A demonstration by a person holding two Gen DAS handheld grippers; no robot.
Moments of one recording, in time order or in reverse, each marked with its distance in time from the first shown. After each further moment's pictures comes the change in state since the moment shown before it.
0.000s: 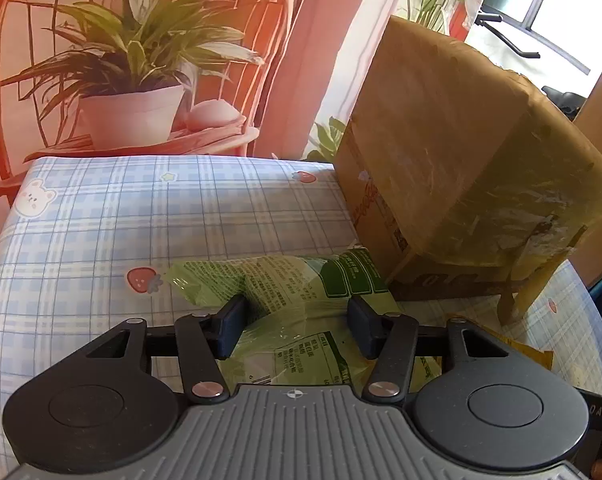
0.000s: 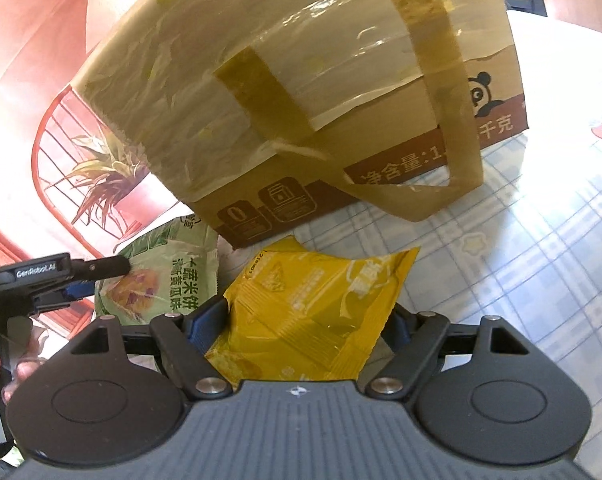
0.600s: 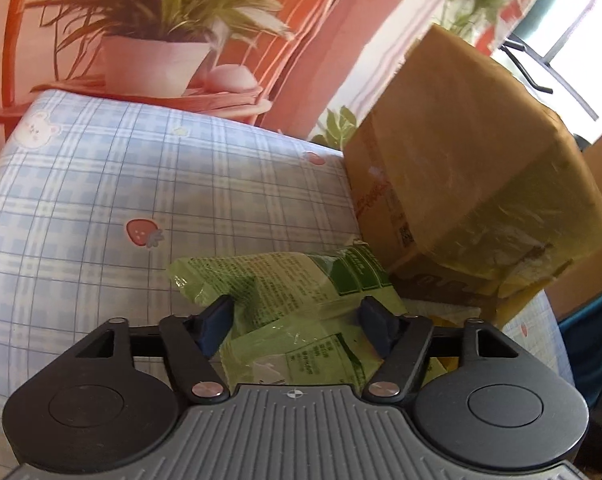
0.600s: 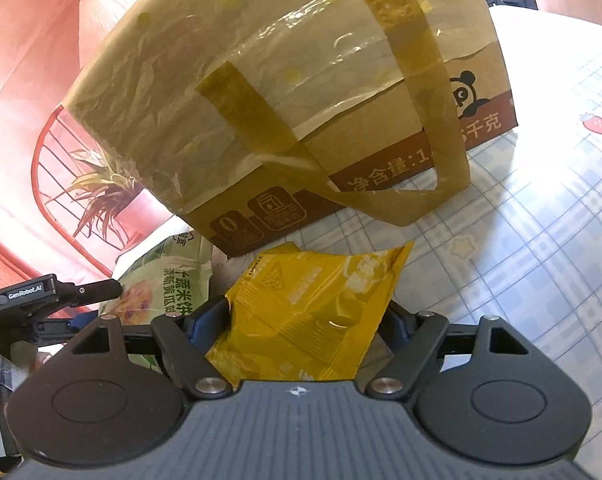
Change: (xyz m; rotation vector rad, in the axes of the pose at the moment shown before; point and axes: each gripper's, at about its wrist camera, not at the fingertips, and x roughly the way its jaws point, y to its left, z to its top) left arm 0.005 0.027 -0.008 -0.192 0.051 -0.086; right arm -0.002 -0.011 0.001 0.036 -0.013 0.016
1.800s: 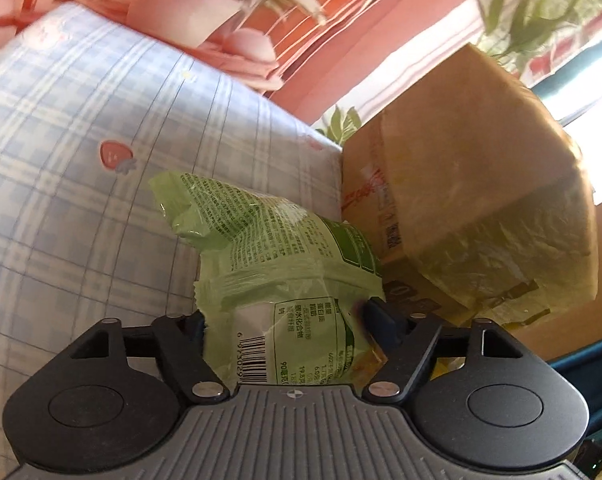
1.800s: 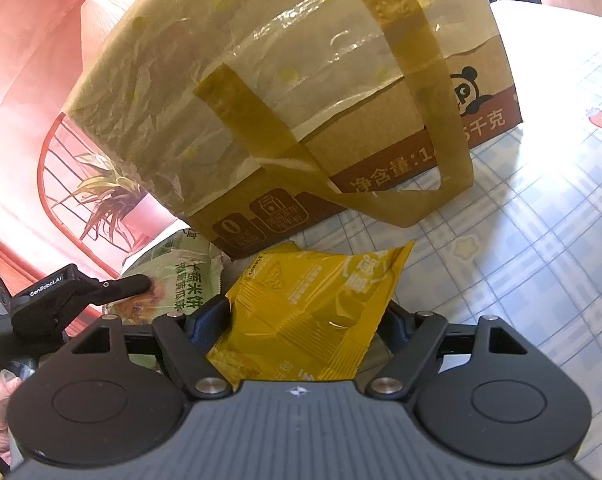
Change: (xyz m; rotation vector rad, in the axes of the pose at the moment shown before) left arm 0.016 -0.001 -0.026 -0.218 -0.023 -0.082; right arm -0.001 -0.002 0.001 0.013 -0.001 0.026
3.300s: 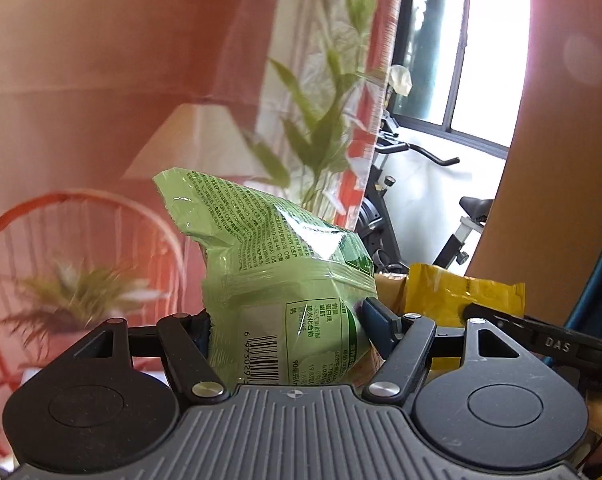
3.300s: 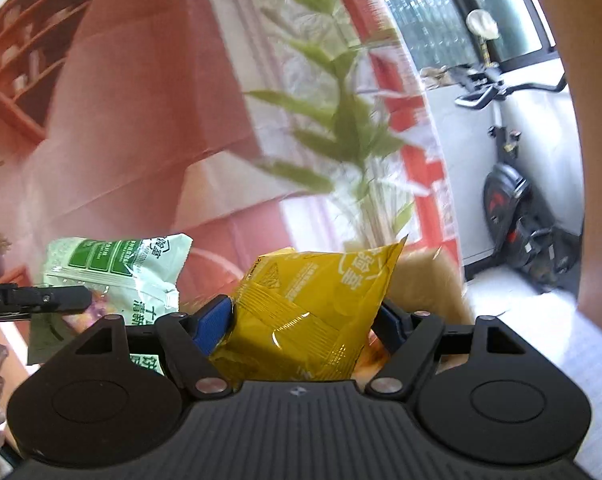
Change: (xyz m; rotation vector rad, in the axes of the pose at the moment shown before) left arm -0.128 -0.260 0.047 0.621 -0.413 0.043; right arm -0.126 0.085 0.178 -0.365 -0.415 0.049
